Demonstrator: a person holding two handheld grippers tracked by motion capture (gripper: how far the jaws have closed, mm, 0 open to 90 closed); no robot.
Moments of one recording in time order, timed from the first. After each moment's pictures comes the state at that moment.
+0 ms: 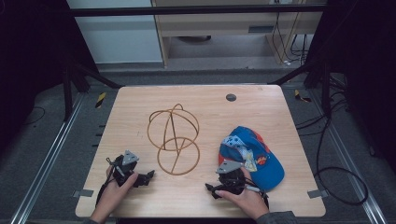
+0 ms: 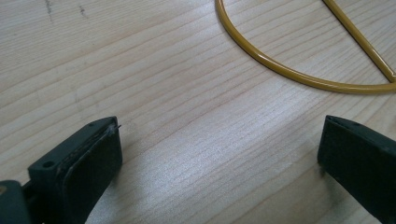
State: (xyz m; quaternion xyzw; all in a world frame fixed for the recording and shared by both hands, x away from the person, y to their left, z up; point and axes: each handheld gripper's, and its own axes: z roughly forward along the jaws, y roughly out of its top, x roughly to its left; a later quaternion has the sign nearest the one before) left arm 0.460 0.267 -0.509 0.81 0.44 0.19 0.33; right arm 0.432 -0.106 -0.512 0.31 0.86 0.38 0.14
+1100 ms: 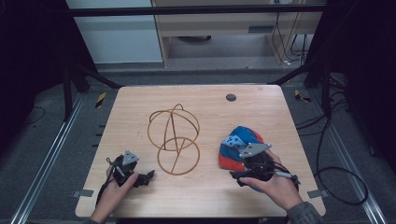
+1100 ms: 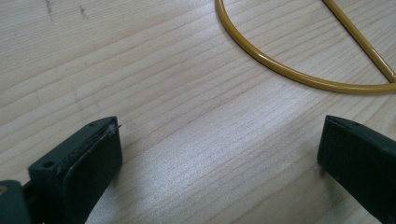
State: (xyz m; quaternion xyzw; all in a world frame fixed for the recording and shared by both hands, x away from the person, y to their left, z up) left arm 0.459 0.267 -0.509 0.81 0.44 0.19 0.33; right arm 0.435 -0.172 -0.420 0.33 0.87 0.32 0.16
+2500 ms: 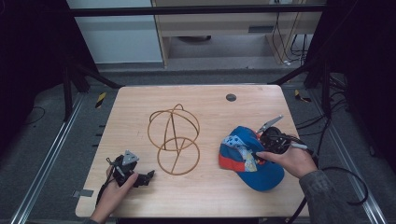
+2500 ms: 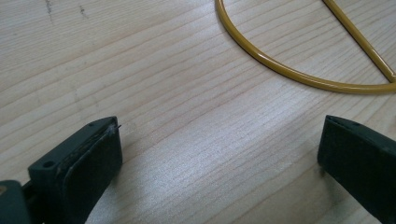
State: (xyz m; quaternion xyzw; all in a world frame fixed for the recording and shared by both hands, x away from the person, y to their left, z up) left arm 0.459 0.267 -0.509 0.81 0.44 0.19 0.33; right arm 0.499 -0.221 -0.398 0.38 0.89 0.21 0.11
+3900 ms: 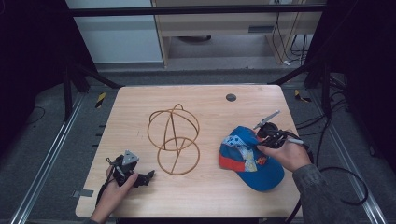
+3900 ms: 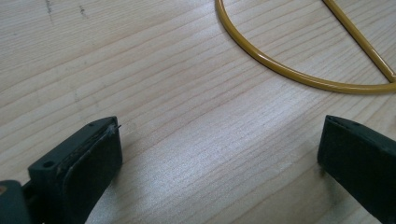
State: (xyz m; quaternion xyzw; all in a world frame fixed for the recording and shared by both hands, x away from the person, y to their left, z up) left arm 0.459 0.267 -0.509 0.81 0.44 0.19 0.33; right arm 0.515 -0.217 -0.399 0.39 0.89 0.21 0.08
